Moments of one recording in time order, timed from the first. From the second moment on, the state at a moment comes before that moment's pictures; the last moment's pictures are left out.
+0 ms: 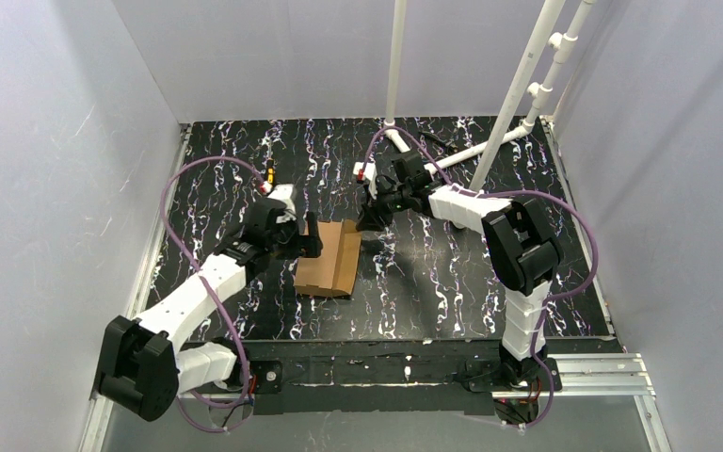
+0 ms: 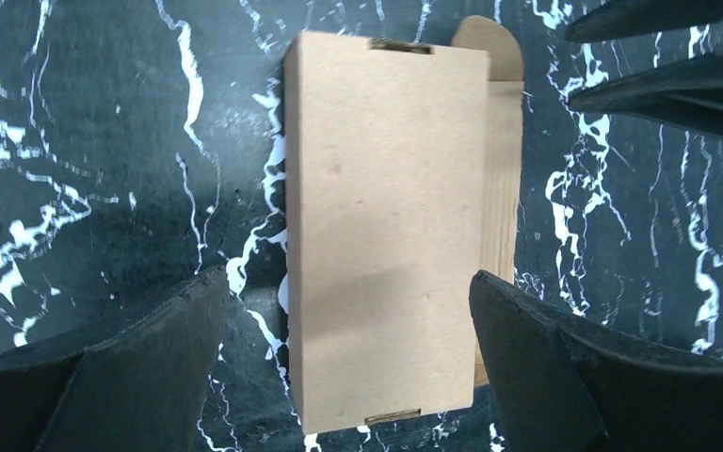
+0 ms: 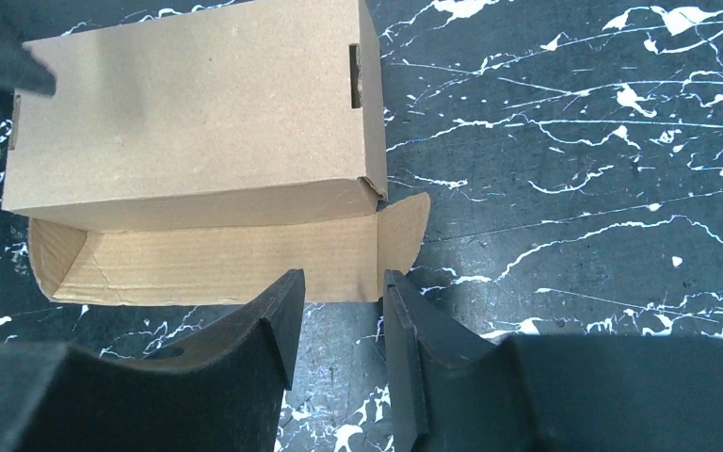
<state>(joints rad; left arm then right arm) -0.43 1.15 0.71 -0.33 -0.01 -0.39 0.58 1.96 1.32 -0.11 -0.81 -0.42</state>
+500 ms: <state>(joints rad) -0.24 1.20 0.65 -0.13 0.29 -0.44 0.56 2.08 1.32 0.04 -0.84 -0.40</state>
